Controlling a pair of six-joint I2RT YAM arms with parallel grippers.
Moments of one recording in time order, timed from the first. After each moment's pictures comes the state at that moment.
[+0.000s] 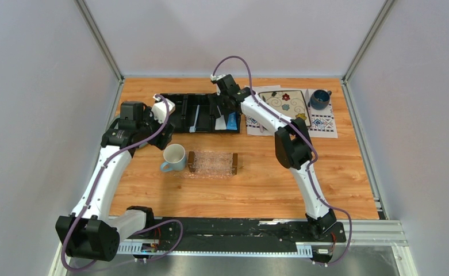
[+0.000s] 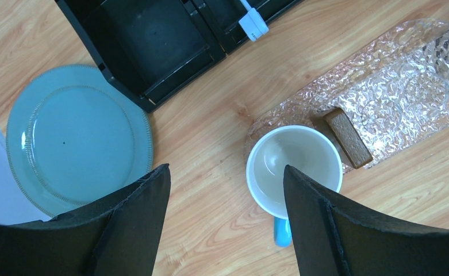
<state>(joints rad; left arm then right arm) -0.10 1.10 1.04 -0.71 0.27 0.45 0.62 2.36 2.13 -0.61 0.06 0.13</state>
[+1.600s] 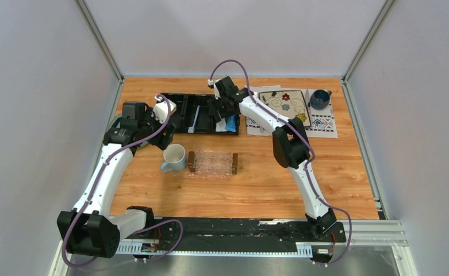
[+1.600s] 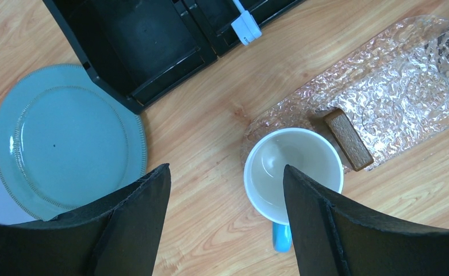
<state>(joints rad) -0.10 1.12 1.03 -0.70 0.29 0.45 0.62 2.41 2.17 -0.67 0.00 0.06</state>
